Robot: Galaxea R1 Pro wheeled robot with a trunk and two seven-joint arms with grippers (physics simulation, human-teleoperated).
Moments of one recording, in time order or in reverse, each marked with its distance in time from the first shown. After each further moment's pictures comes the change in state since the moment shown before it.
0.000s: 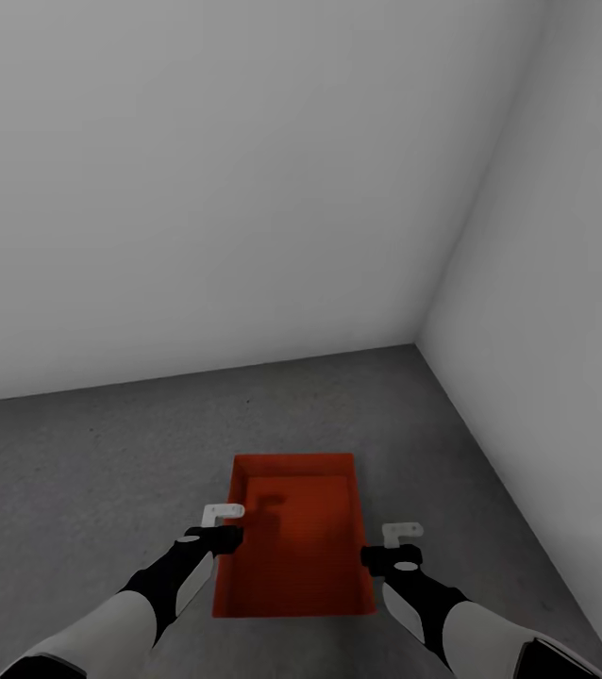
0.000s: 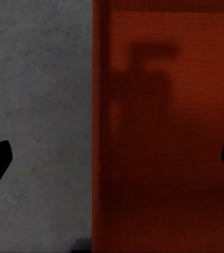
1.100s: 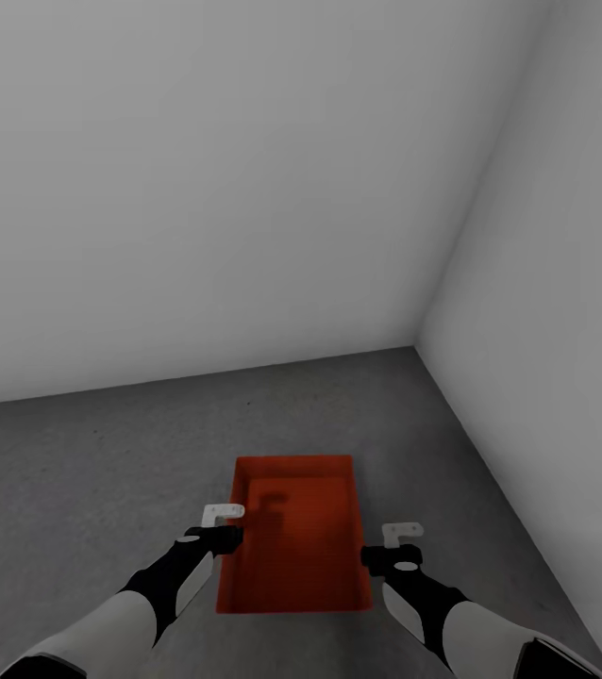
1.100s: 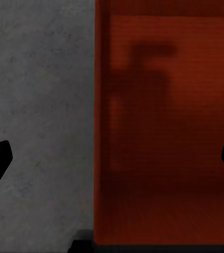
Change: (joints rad) left arm 0.000 0.000 0.000 0.000 0.002 0.000 -0.001; right arm 0.000 0.000 0.000 0.000 0.000 0.000 0.000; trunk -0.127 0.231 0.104
